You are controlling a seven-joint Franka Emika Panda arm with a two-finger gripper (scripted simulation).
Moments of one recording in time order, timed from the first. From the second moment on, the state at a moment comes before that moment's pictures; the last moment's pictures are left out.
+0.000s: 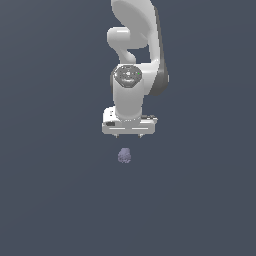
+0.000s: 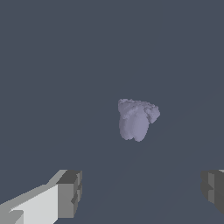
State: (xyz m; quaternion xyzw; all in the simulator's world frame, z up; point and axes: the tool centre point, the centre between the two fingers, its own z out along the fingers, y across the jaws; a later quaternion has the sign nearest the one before) arm -0.016 0.002 0.153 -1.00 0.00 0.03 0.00
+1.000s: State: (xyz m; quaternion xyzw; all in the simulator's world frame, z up) arm -0.001 0.018 0.154 -1.00 0.00 0.01 0.01
